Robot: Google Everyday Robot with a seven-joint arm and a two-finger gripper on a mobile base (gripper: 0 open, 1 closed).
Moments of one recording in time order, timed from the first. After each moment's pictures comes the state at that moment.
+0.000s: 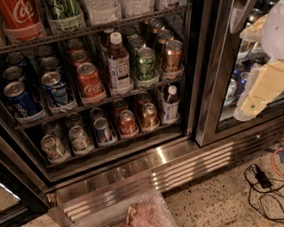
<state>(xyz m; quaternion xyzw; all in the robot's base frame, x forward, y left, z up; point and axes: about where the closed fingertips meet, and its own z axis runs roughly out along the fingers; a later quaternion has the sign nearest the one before) 0.453 -0.194 0.980 -0.57 0.78 -0.02 0.25</state>
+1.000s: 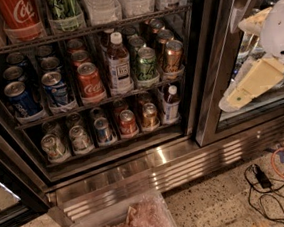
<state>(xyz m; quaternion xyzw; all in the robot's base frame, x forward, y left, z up) 0.467 -0.179 0.994 -0.53 0.77 0.01 0.34</state>
